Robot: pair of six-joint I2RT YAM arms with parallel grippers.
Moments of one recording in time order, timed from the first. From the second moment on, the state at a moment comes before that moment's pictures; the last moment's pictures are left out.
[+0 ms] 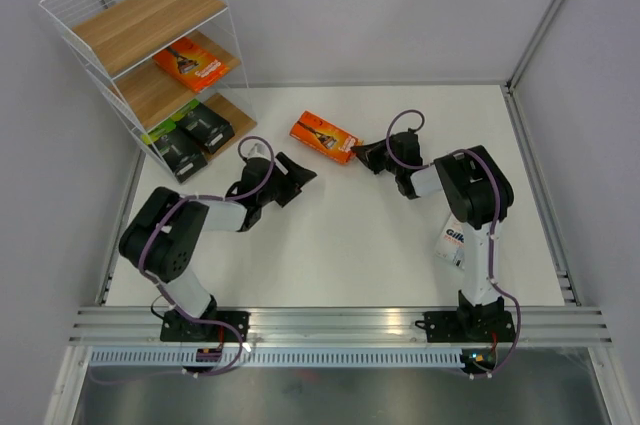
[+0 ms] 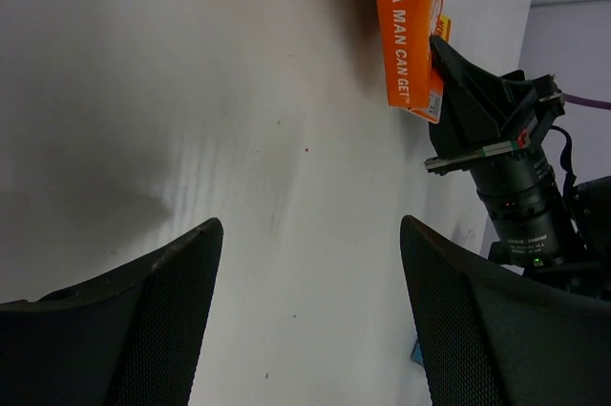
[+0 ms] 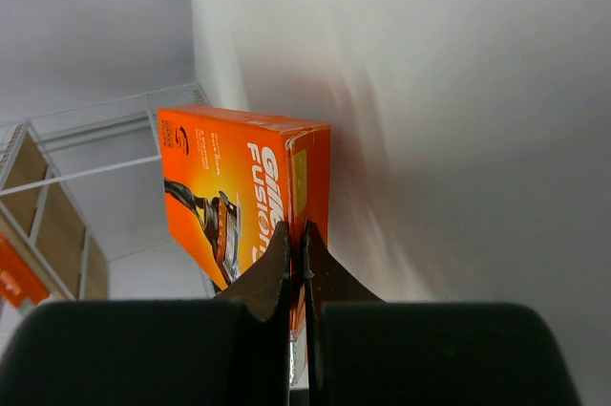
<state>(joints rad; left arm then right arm) -0.41 1.64 0.63 0.49 0.11 -1.07 0.31 2.17 1.05 0.71 -0.22 1.38</state>
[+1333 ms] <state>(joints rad) -0.62 1.89 0.73 0.99 -0.23 -1.15 0.49 1.95 0.81 0.93 -0.18 1.58</state>
